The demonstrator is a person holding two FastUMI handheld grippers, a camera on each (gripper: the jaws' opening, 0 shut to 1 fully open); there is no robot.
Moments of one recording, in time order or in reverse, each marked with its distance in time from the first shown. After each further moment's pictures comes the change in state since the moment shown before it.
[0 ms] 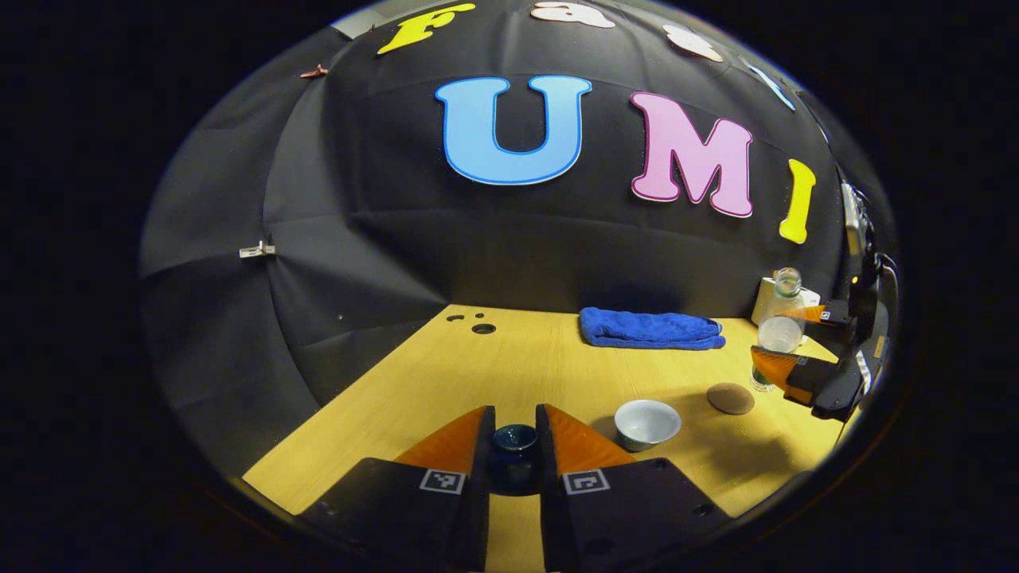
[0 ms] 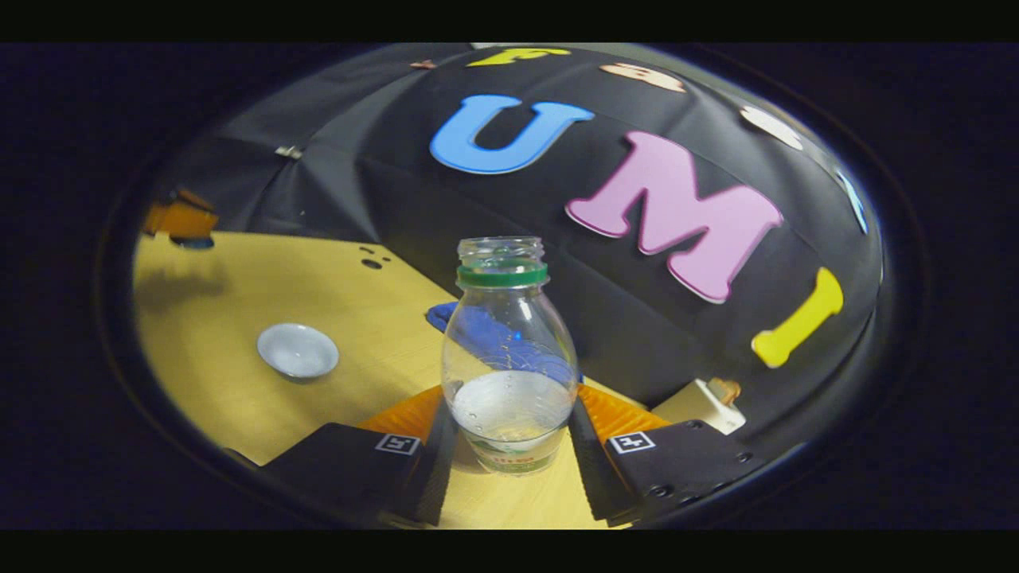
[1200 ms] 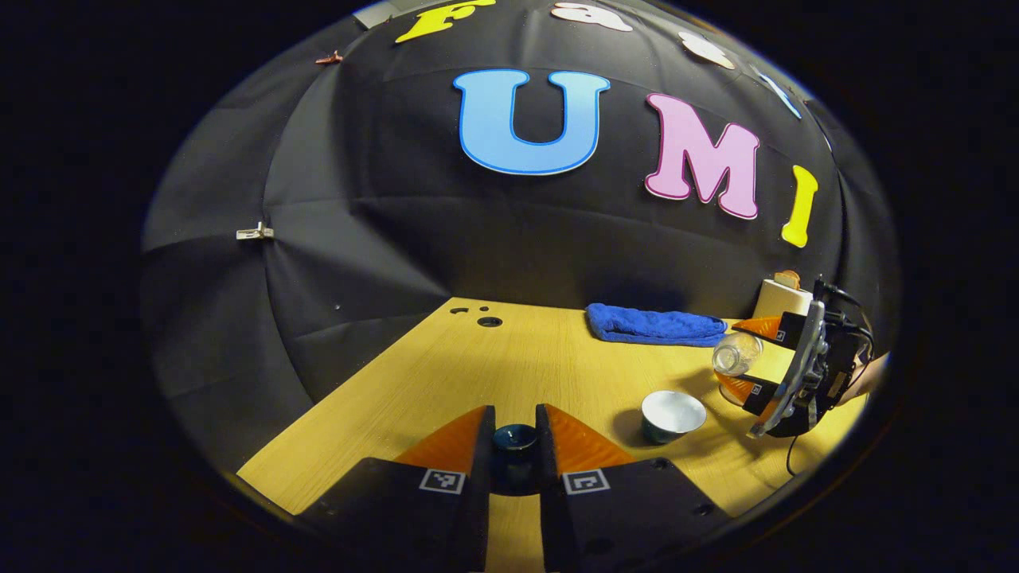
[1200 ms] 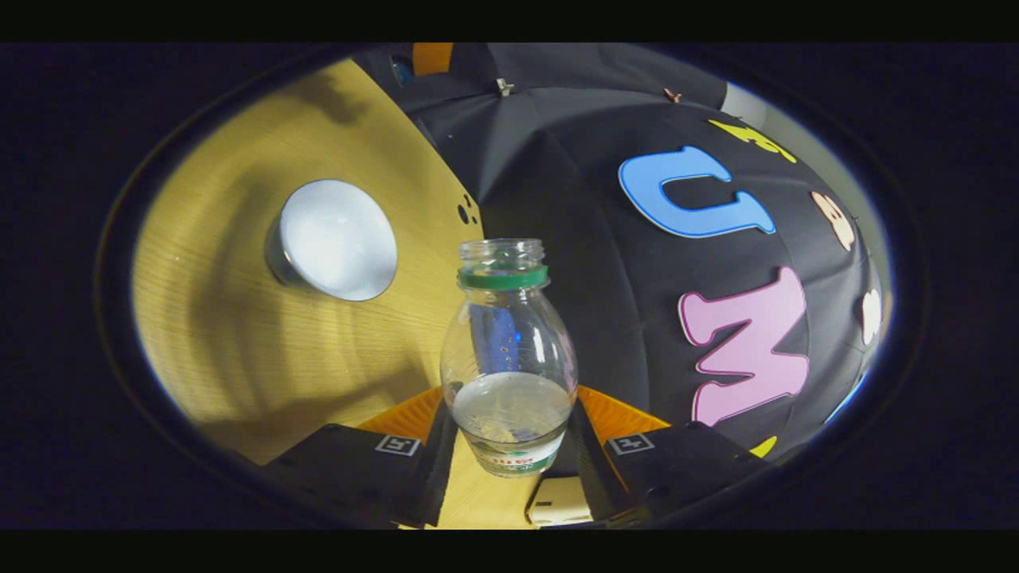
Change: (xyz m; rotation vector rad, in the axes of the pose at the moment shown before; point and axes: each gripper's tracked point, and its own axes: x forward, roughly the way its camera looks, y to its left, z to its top) left arm 0.014 0.028 -0.025 -0.039 0.005 -0.026; right arm 0.057 0.059 -0.017 -0.657 -0.130 0.041
